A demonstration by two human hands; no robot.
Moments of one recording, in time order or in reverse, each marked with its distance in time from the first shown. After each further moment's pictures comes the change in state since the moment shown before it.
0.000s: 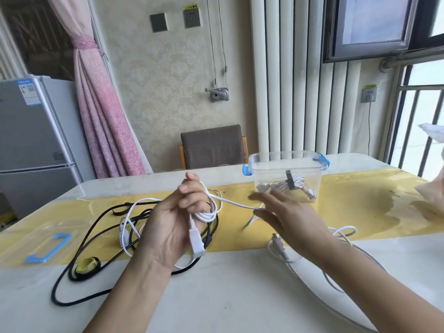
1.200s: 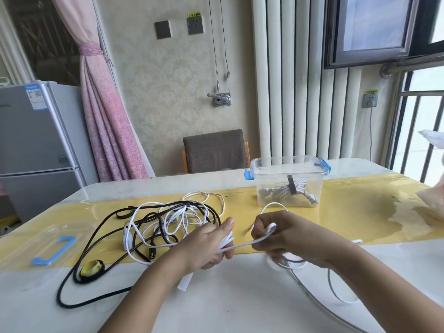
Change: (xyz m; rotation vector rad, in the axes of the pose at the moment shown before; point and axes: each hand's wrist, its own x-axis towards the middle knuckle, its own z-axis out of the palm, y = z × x) left_hand -0.004 -0.031 -0.004 1.596 0.323 -0.279; right_hand 0.003 -0.024 -0.026 0.973 -0.562 0.384
